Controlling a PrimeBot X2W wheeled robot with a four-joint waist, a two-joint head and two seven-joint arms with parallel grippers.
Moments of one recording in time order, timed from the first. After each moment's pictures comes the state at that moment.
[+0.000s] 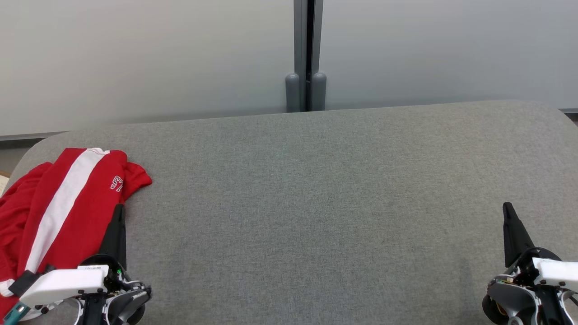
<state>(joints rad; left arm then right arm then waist) -0.11 0.05 0.11 0.25 -1.61 -0.13 0.11 -0.11 -0.05 -0.12 0.25 1.61 0.13 0.11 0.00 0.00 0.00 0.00</state>
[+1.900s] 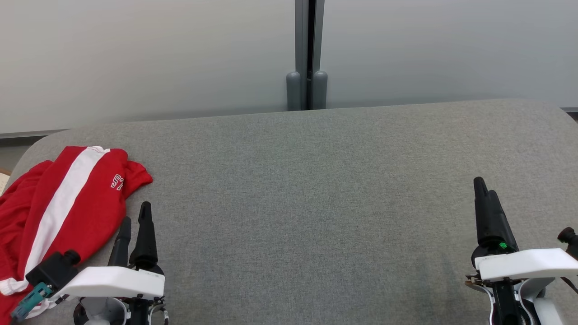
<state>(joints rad) -0.06 0.04 0.02 0.18 -0.90 -0.02 -0.05 -0.11 -0.07 0.04 0.15 1.01 0.13 -0.05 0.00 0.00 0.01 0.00</state>
